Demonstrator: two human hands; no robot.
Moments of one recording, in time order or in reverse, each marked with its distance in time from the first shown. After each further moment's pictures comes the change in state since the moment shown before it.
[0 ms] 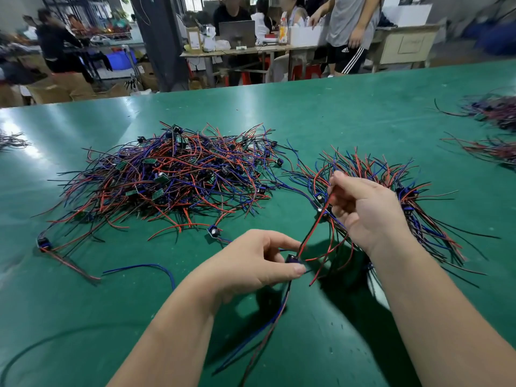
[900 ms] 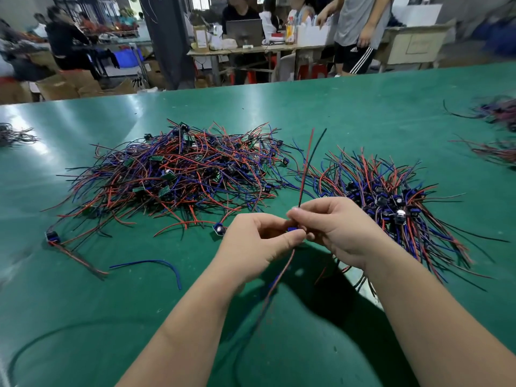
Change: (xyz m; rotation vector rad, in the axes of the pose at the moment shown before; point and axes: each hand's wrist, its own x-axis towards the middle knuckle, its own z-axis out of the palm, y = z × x) left_hand 0.010 -0.003 0.003 -0.202 0.367 0.112; right_hand -0.015 0.023 0.013 -0.409 -0.414 0.126
